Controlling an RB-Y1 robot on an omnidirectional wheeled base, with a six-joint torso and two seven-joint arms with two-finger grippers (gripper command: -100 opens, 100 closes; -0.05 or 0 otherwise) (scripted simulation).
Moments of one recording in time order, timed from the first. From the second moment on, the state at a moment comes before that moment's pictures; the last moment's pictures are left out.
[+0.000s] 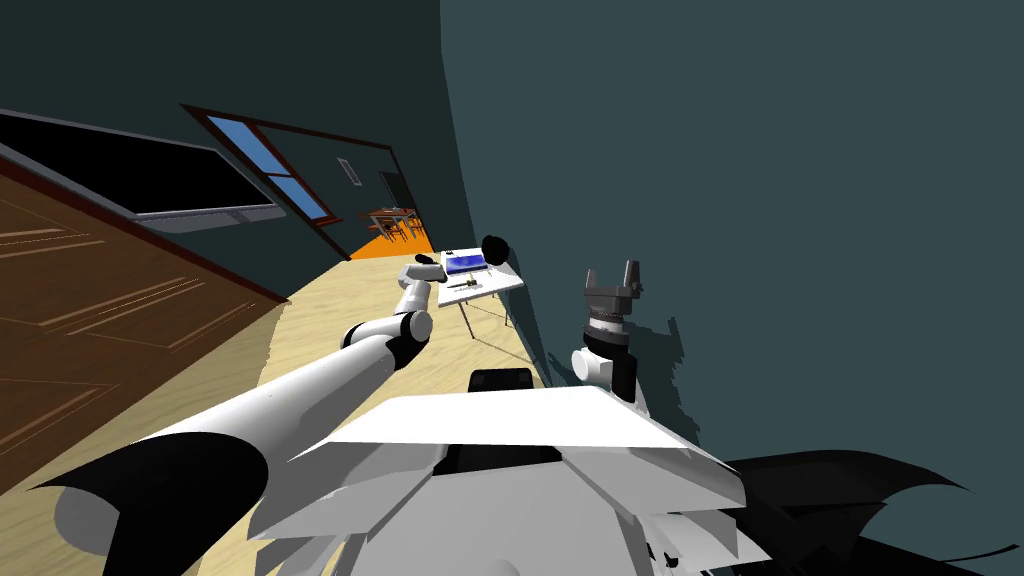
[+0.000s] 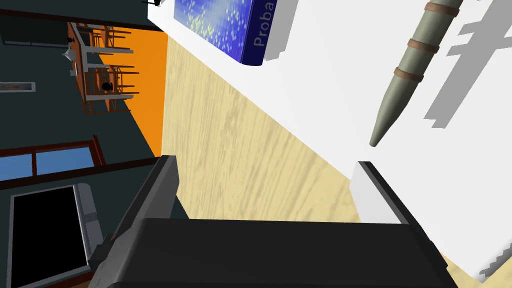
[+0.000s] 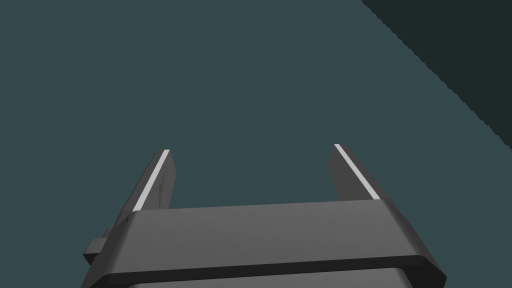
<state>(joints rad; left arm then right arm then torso) -0.88 0.26 0.50 -0.82 -0.21 0.73 0.33 0.47 -0.05 -0.02 -2.37 -0.10 -0.45 -0.14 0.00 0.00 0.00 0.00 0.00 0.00</state>
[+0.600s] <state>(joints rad) -0.96 0.28 0.50 -0.69 -0.25 0.88 0.35 0.47 -0.05 -0.02 -2.37 -0.10 -0.45 -0.14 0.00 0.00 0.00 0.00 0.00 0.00</state>
